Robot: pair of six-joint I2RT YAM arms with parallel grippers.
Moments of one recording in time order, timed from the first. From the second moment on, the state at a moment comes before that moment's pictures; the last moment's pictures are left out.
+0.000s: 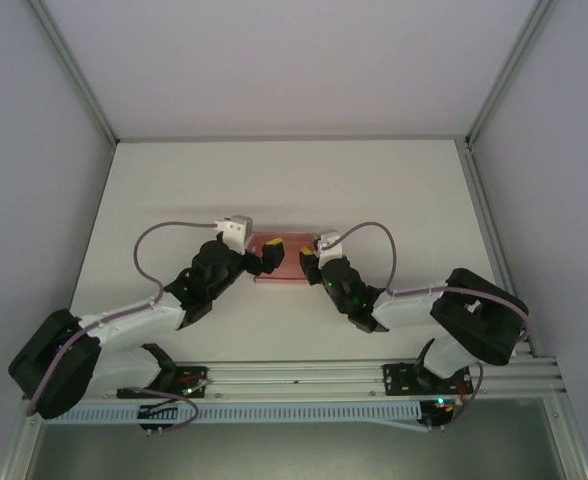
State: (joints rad) left arm -0.78 1.15 0.44 0.45 -0.16 -0.36; right arm 0.98 1.49 0.44 0.73 0.49 0.28
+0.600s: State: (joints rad) left arm -0.42 0.89 0.75 -0.39 -0.24 -0.58; right arm 0.78 0.93 0.50 0.04 0.42 0.41
